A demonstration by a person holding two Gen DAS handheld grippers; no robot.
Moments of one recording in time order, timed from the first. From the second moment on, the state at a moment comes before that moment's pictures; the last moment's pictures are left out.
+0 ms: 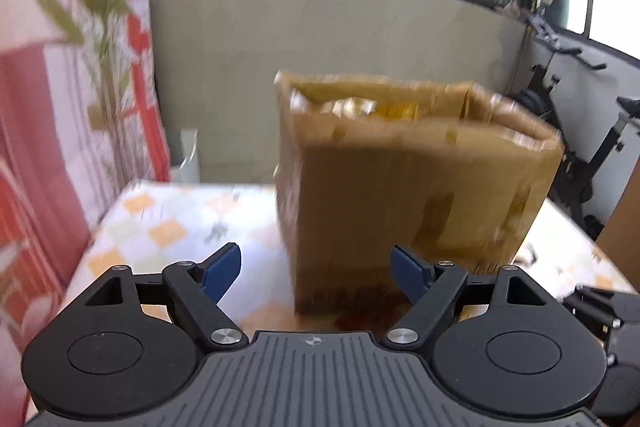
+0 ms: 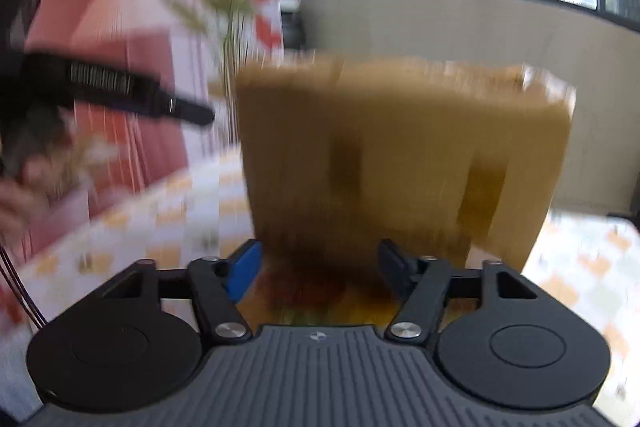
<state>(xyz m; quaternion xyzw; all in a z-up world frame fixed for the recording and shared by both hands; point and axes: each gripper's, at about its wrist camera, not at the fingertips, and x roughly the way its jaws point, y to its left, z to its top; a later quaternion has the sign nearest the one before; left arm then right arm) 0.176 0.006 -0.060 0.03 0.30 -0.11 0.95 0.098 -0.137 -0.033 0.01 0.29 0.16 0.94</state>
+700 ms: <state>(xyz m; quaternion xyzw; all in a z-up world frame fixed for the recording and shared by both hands) 0.163 0.009 -0.102 0.01 0.34 -0.06 0.94 0.080 -0.114 -0.099 -0.14 0.34 0.12 0.92</state>
